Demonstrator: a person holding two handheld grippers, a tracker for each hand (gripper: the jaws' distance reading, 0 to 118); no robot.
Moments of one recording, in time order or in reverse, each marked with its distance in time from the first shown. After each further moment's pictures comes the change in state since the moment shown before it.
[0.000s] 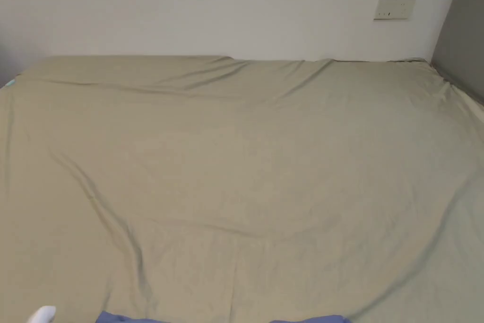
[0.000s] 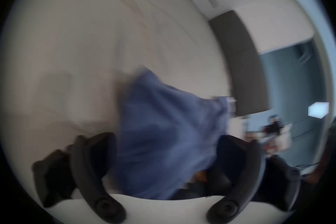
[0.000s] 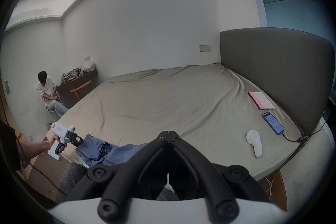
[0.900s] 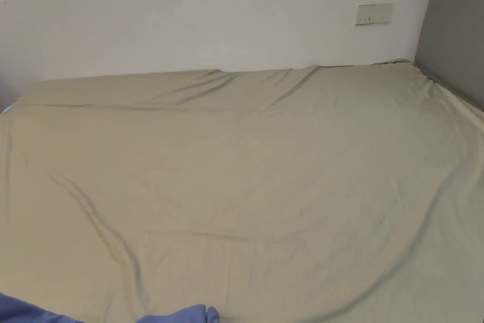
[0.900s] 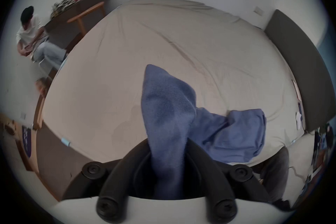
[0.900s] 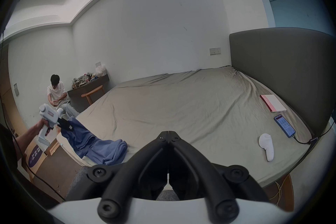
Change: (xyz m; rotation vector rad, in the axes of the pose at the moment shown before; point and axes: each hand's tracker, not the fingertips) left arm 0.154 -0.006 0.124 0.298 1.011 -0.151; right arm -0.001 0.001 0.002 0.043 0.106 -0.016
